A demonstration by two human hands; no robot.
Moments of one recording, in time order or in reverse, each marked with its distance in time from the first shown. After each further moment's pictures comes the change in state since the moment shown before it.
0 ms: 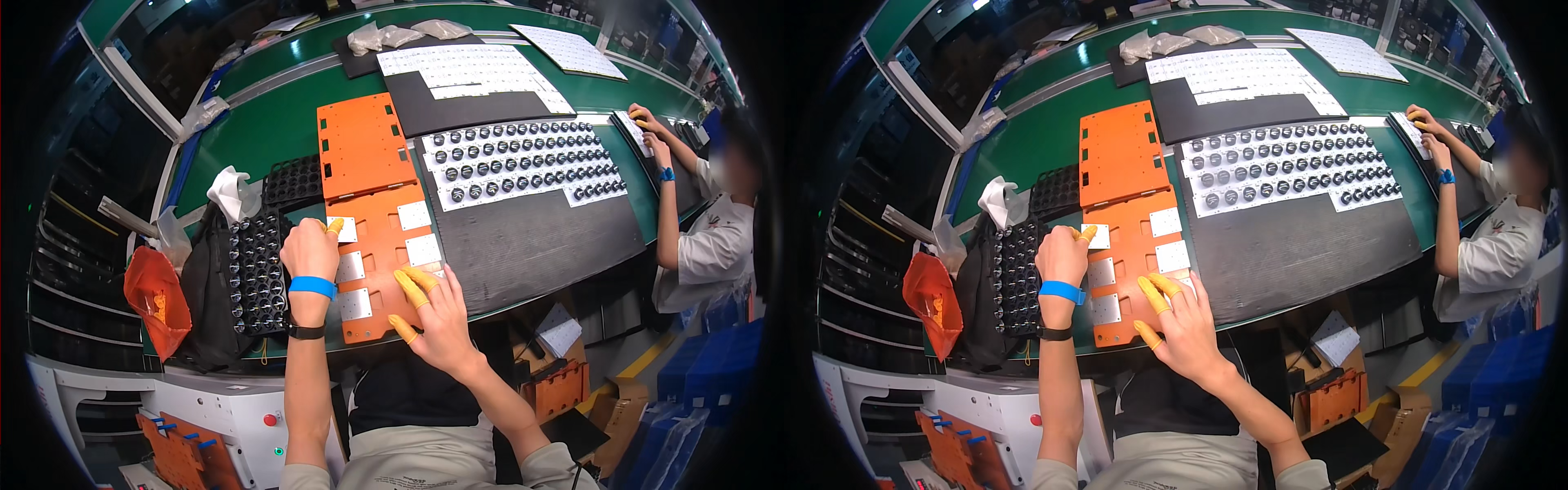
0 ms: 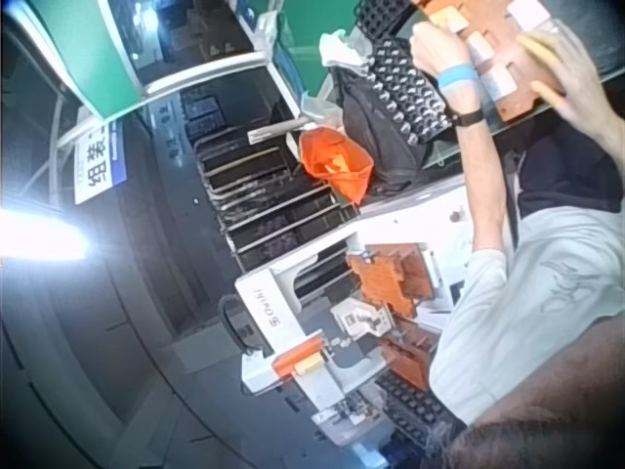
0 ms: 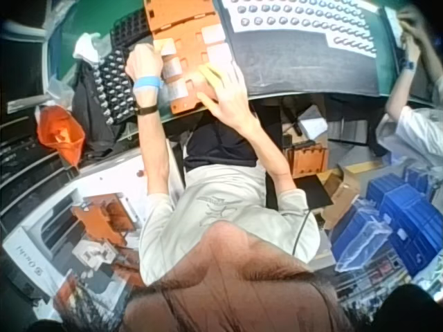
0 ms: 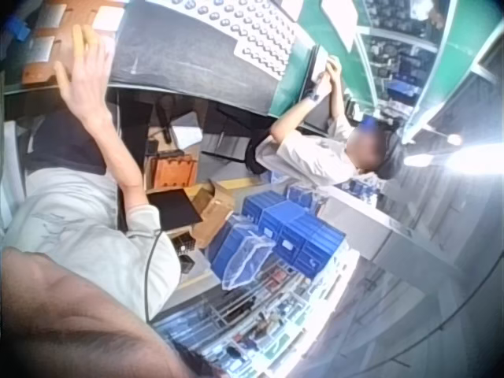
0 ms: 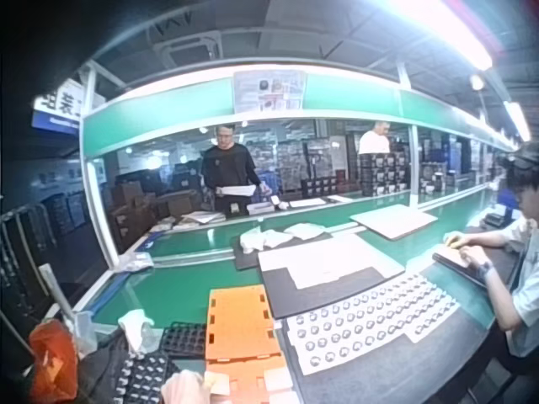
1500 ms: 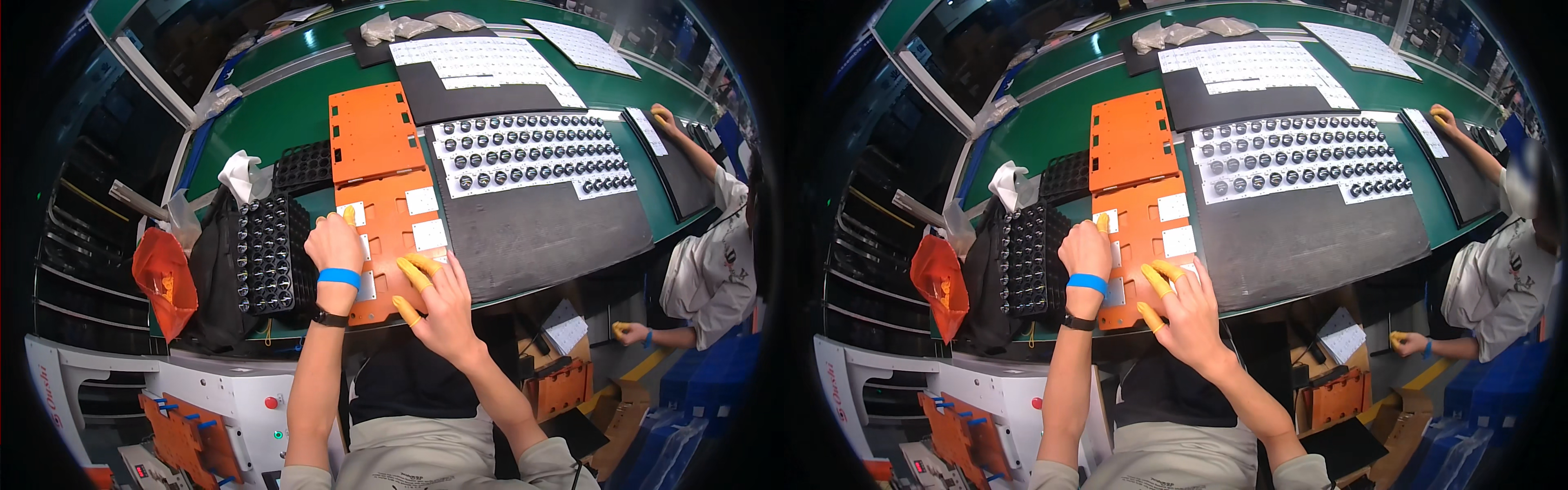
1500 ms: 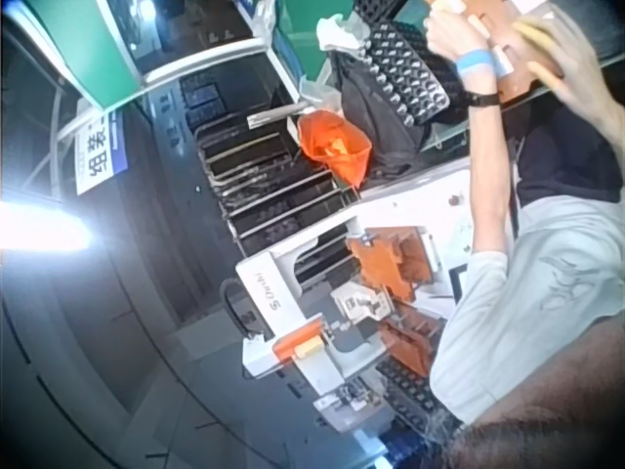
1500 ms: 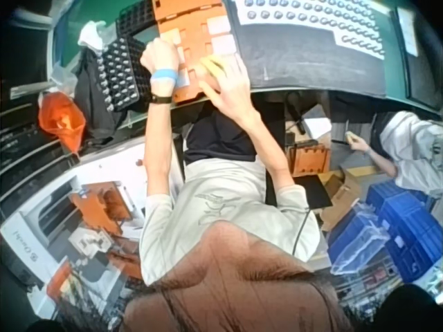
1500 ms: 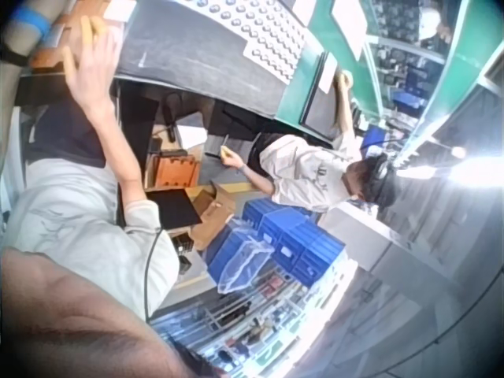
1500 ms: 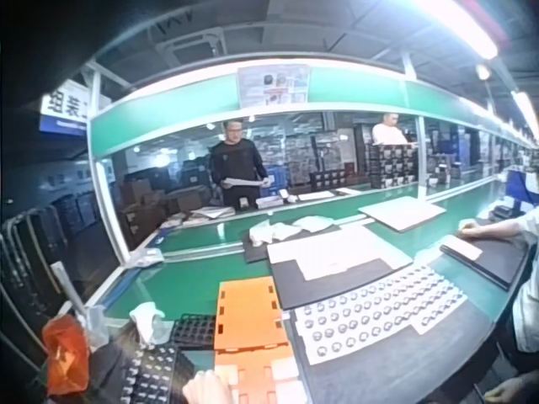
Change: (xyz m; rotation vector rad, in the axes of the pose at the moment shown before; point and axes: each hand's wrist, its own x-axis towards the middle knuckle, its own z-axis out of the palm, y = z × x) left_hand -0.019 0.004 0.039 0.187 0.115 0.034; right_hand 0.000 -0.002 0.001 0.083 0.056 0.006
